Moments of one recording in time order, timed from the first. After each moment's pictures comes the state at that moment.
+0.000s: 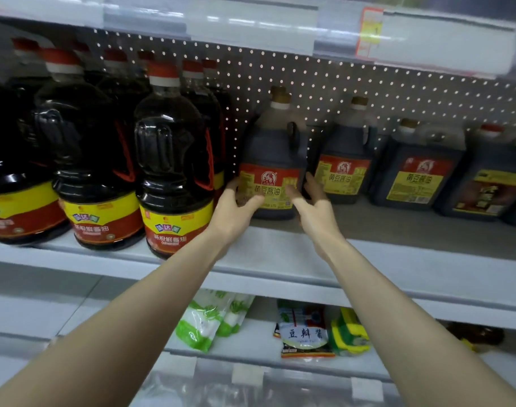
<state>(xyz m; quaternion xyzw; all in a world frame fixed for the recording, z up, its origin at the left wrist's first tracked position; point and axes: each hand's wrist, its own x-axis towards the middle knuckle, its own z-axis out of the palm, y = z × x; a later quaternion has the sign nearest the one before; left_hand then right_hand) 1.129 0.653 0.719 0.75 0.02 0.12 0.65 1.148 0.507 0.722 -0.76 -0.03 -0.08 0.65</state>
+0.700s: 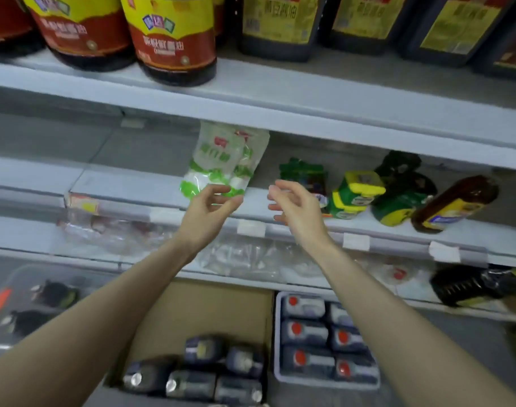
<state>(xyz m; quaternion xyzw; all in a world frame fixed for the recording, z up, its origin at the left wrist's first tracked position) 0.941 0.676 0.538 0.75 0.11 -0.04 0.65 0.963 0.507 0.549 -0.77 0.05 0.07 0.63</state>
